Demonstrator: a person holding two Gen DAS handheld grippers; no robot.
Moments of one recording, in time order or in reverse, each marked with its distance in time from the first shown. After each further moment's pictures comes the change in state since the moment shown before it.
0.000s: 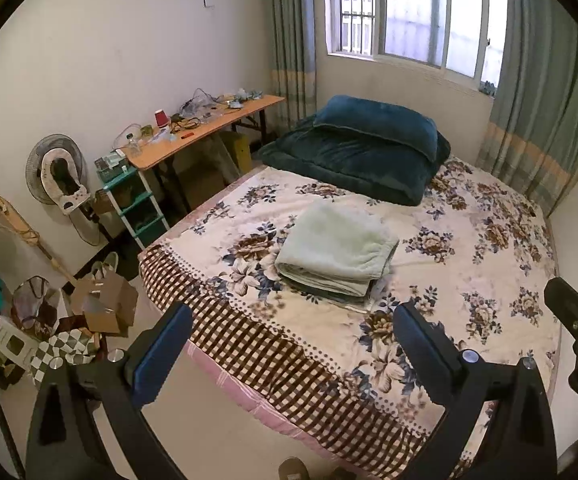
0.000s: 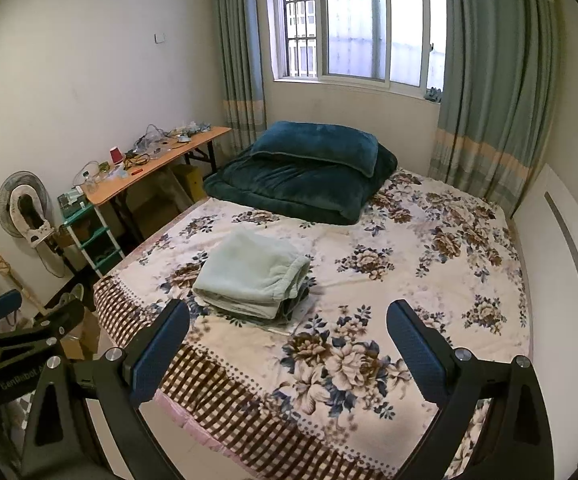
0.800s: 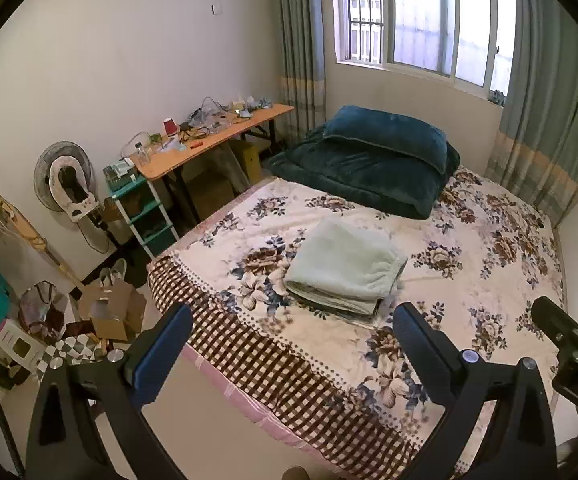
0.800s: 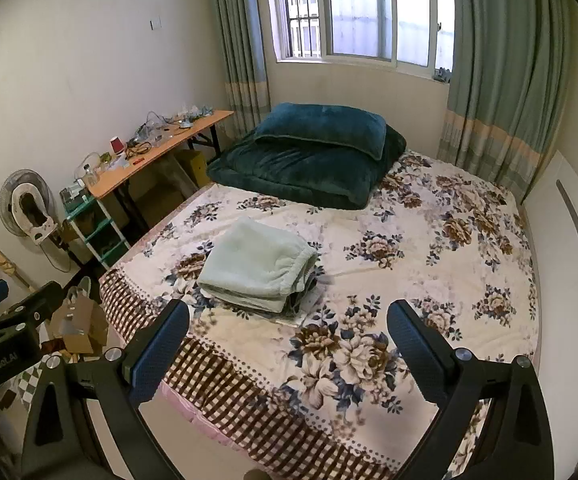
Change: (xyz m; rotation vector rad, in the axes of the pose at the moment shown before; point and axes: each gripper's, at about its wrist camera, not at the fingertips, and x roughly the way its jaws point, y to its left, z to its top) left arm -0.004 0.005 0.042 -0.005 -0.028 0.020; right arm 0.041 -0.022 0.024 -0.001 0.076 0.051
